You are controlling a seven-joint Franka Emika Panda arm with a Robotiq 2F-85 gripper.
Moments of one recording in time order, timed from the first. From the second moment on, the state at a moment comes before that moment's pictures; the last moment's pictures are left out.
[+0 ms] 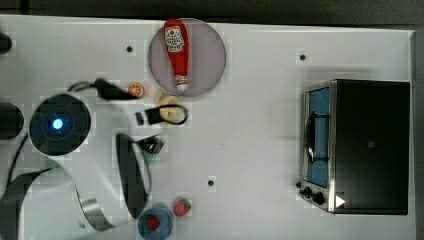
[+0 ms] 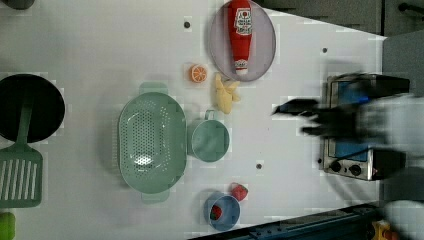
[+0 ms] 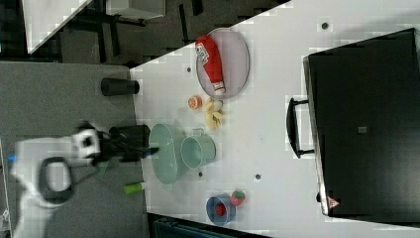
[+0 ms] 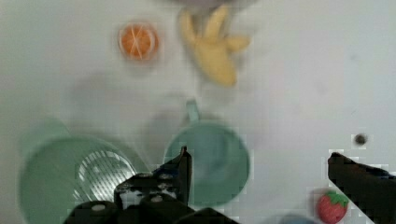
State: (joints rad) arm 0.11 -0.08 0.21 -2.06 0.02 0.44 0.05
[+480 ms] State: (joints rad) arm 0.00 -0.21 -0.04 -1.76 -0.02 0.08 0.06
